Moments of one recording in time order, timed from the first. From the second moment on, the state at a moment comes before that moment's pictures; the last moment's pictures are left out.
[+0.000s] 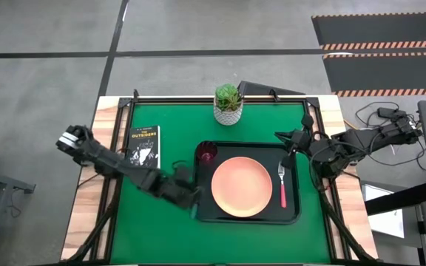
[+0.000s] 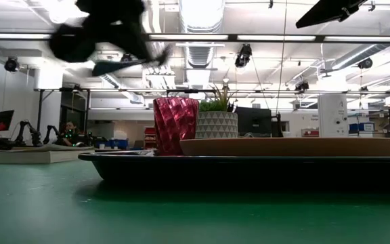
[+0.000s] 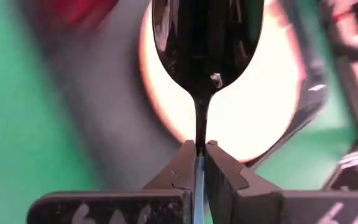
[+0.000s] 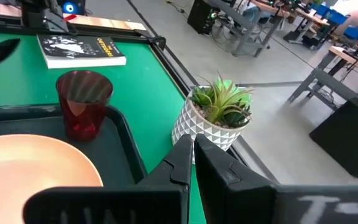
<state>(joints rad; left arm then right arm) -0.43 1.56 1.16 -0.56 -0.42 -1.52 0.30 0.81 0.82 -0.55 0.81 0.07</state>
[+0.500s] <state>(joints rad) -0.36 1.69 1.15 -0.47 -0.45 -1.54 0.30 0.79 0.81 -0.61 0.78 0.11</state>
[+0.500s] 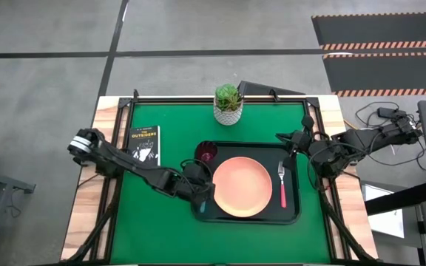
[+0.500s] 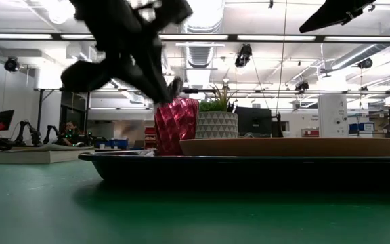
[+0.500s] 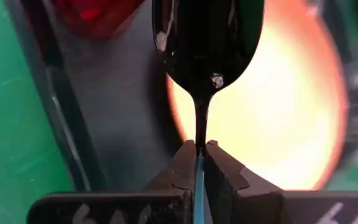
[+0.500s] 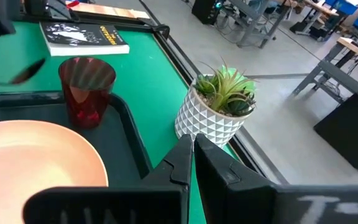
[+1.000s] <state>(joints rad) -0.36 1.78 1.16 -0.45 -0.40 -1.59 0.31 0.79 0.81 -0.62 0.78 0.11</state>
